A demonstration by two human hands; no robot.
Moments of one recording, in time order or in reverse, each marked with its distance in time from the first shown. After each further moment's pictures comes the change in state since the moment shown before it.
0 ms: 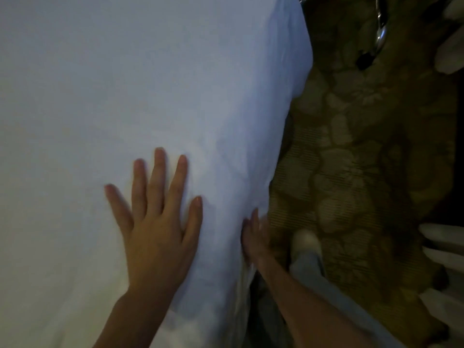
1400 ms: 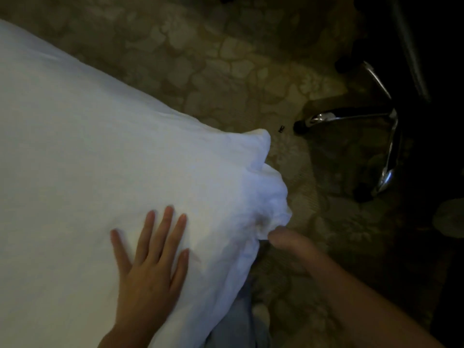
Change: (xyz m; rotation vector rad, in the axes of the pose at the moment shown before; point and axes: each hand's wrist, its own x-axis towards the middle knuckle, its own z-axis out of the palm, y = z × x) left_hand 0.297 0.099 0.016 0.159 -0.038 -0.093; right_hand 0.242 -0.353 -0.254 -0.314 -0.251 0.222
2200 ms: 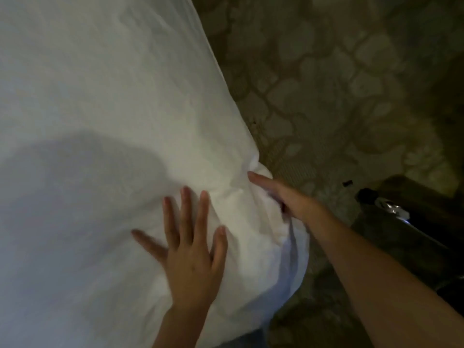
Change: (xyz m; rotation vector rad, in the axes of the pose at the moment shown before) left_hand 0.170 0.010 -0.007 -0.136 -0.161 -0.908; right_hand 0.058 -0.302 0.031 -0.370 -0.592 -0.070
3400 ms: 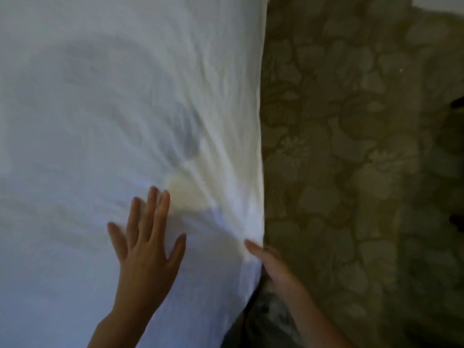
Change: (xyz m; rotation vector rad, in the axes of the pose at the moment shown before) left_hand 0.287 0.042 -0.066 -0.293 0.032 -0.560; right_hand 0.091 -0.278 -0.063 -0.102 -0.060 0.113
